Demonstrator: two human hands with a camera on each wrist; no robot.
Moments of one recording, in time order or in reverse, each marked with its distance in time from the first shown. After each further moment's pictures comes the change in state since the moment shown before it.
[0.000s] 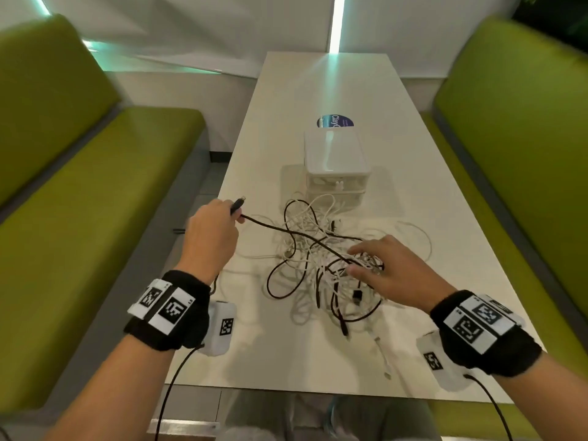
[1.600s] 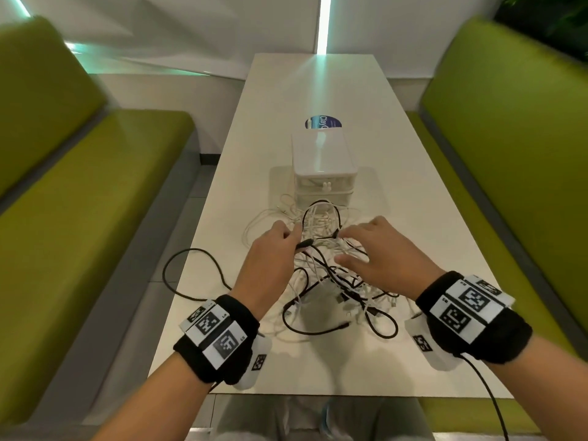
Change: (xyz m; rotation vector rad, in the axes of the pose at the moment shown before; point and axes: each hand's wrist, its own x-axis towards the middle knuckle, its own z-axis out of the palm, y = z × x) left_hand -0.039 0.062 0.050 0.019 -0.081 0.414; right_hand 0.009 -0.015 -0.021 -0.188 0.025 0.027
